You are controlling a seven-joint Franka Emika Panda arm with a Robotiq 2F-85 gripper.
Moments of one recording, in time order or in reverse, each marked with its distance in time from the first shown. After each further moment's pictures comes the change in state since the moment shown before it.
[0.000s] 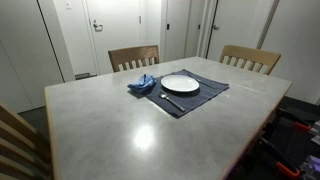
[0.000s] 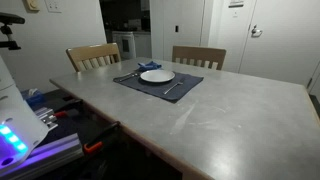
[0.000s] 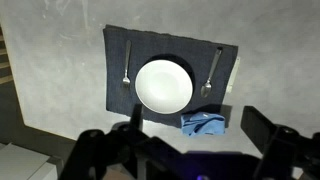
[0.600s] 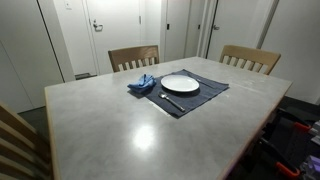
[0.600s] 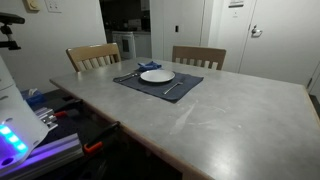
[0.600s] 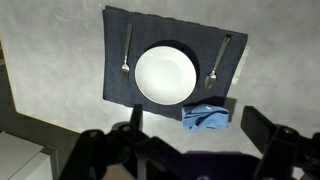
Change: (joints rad) arm 0.012 0.087 -0.035 0.005 -0.047 0.102 -0.033
